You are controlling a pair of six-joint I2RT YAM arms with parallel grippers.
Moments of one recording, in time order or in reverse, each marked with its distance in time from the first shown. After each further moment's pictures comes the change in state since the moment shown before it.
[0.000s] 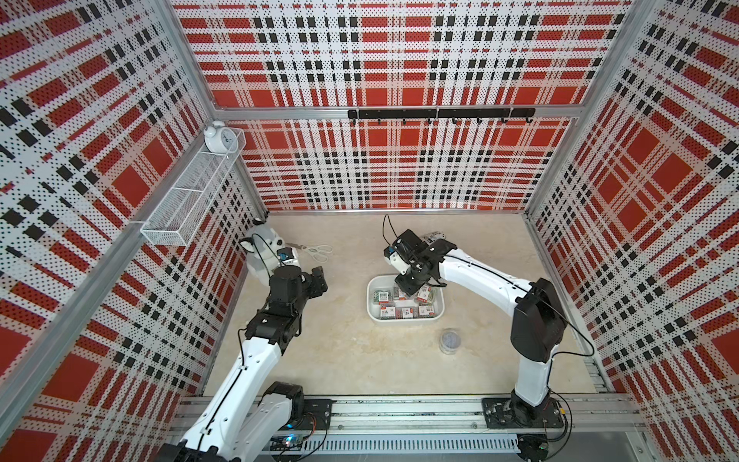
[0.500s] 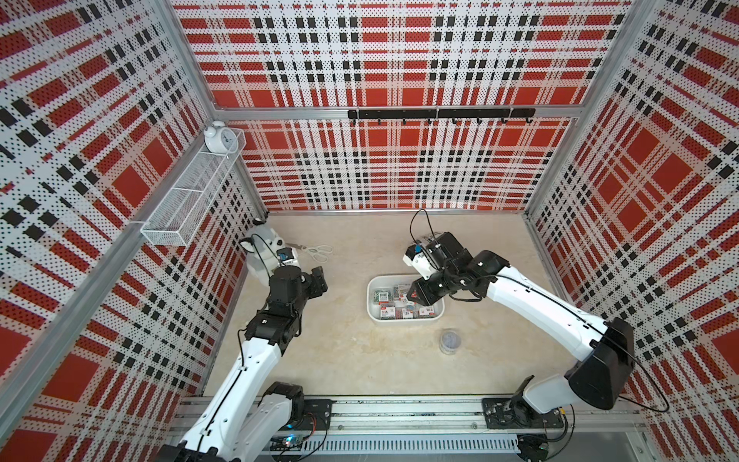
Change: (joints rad) left arm -0.002 -0.003 0.000 0.000 -0.002 0.000; right arm -0.016 -0.393 -0.307 0.072 -0.316 0.192
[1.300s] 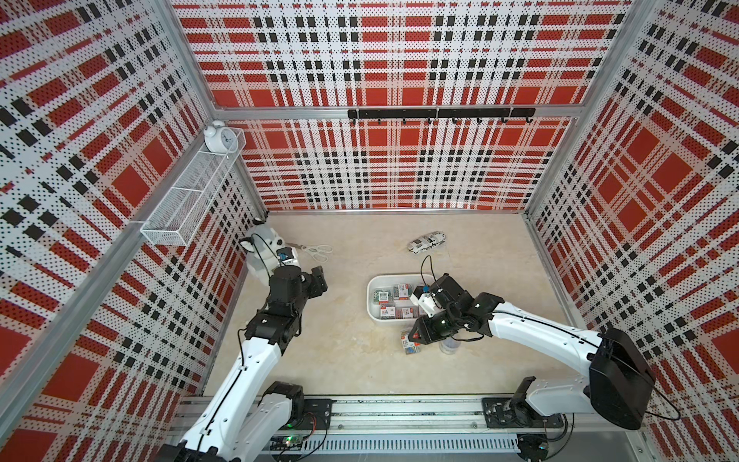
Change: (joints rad) left arm 0.000 0.000 0.000 0.000 -0.002 0.000; right arm 0.081 -0.093 -0.468 0.329 -0.123 0.347
